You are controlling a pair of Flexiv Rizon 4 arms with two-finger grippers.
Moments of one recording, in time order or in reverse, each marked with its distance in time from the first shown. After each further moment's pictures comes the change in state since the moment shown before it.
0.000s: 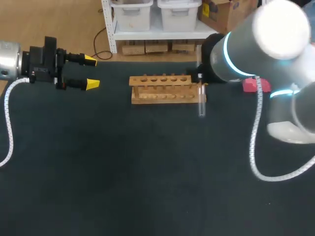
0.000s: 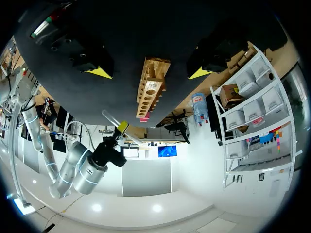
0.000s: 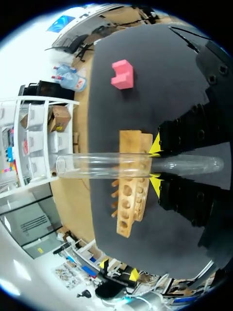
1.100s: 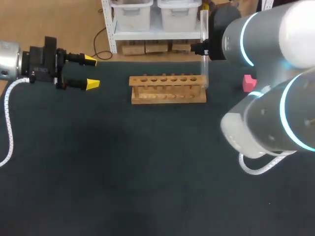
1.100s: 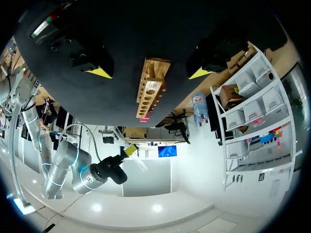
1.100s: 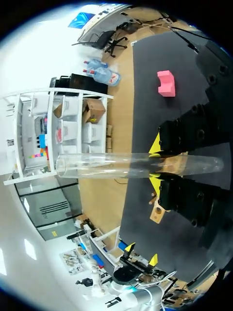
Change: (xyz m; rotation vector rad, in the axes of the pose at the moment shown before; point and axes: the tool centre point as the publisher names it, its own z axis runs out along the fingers) left arm 0.000 0.000 0.000 0.000 0.000 0.000; right arm -0.075 0.009 -0.037 -0.045 -0.276 -0.089
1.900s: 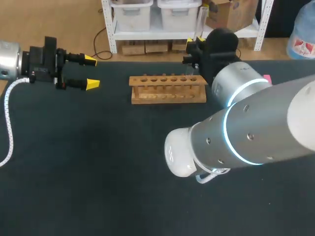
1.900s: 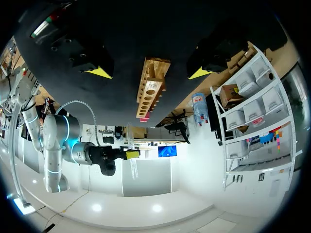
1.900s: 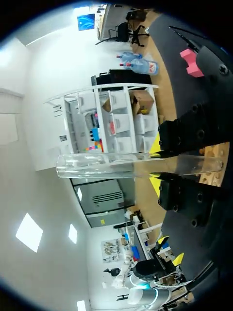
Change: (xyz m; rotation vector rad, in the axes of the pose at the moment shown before) left arm 0.000 0.000 0.000 0.000 0.000 0.000; right arm -0.026 0.024 0.007 -0.081 -0.536 -0.014
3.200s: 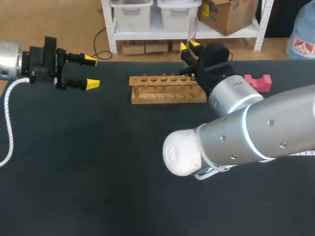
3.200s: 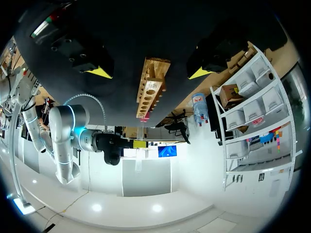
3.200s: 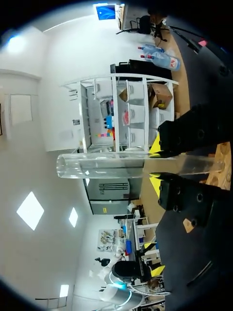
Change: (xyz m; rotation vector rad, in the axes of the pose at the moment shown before) left arm 0.000 0.000 0.000 0.000 0.000 0.000; right arm 0.028 0.000 0.027 -0.104 -0.095 -0.146
